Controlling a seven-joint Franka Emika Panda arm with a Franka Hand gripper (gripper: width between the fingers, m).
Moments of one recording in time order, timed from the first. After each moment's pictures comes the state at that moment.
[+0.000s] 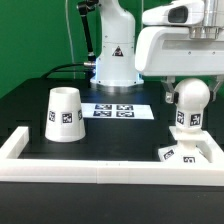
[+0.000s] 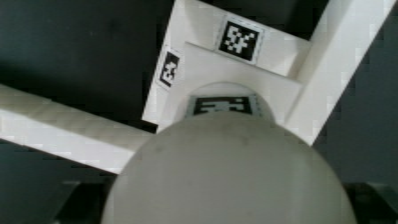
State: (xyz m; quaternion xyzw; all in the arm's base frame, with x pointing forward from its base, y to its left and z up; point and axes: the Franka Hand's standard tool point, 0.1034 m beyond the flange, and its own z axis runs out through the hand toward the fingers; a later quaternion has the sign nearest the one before) arm 0.599 0.101 0.117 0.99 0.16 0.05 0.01
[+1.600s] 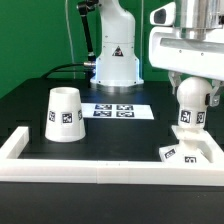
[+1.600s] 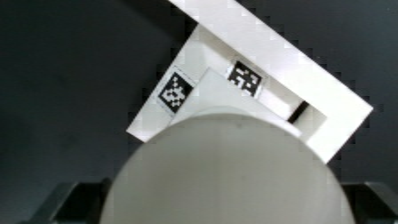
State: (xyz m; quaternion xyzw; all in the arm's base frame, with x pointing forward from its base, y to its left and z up) arm 0.593 0.109 0.118 0.89 -0.45 0.00 -0.02
